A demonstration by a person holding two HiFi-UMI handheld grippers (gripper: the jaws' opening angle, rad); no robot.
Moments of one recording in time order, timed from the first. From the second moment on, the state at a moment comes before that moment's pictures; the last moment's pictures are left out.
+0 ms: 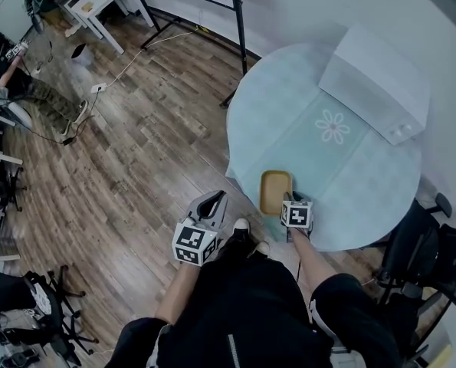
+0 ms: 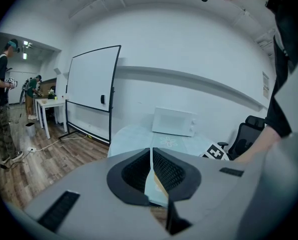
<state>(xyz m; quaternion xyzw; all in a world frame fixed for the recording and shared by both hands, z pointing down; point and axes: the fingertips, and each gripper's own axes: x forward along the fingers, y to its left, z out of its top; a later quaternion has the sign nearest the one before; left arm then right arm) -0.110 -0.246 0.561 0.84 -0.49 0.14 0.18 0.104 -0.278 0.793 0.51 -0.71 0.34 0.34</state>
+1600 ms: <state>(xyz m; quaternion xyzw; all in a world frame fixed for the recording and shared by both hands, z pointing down) -0.072 -0.254 0.567 0.87 -0.43 0.14 0.17 0.129 -0.258 0.756 0.55 -0.69 0.39 0.28</state>
